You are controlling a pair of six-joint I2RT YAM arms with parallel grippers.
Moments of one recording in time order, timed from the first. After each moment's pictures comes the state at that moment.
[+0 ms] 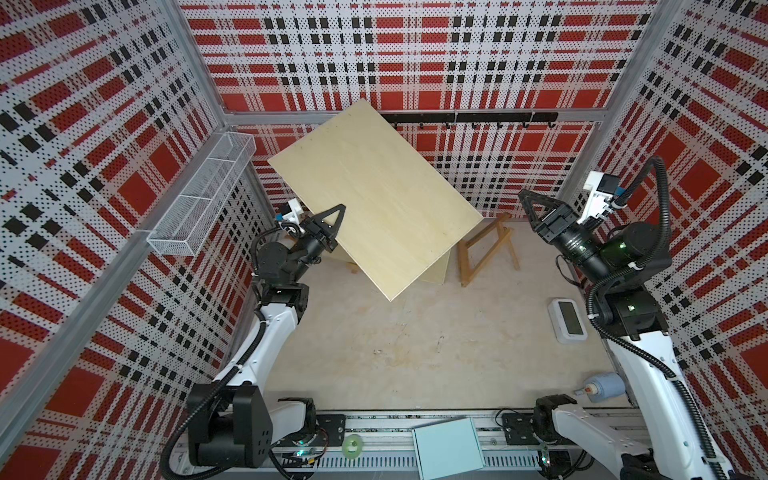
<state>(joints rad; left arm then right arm) -0.05 1.20 0.88 0.74 0.54 -1.52 0.21 1.00 1.27 -0.05 -0.39 0.86</state>
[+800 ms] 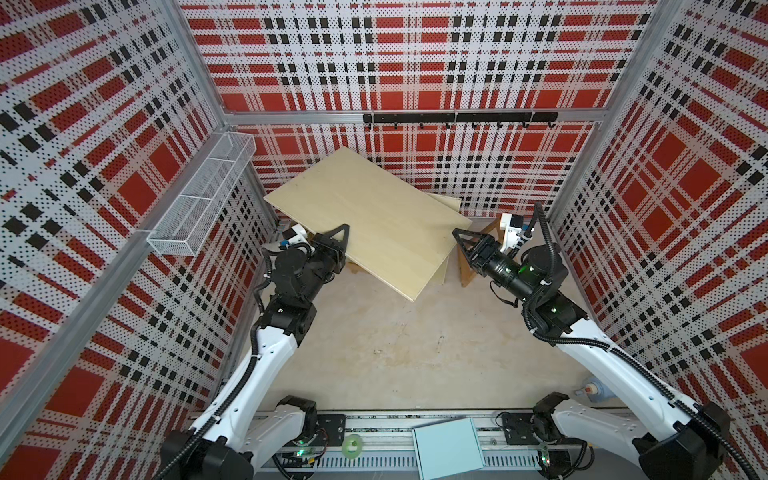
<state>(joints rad) -0.25 1.01 0.87 0.23 0.13 -1.42 0.53 1.08 0.95 0.21 -0.20 1.09</state>
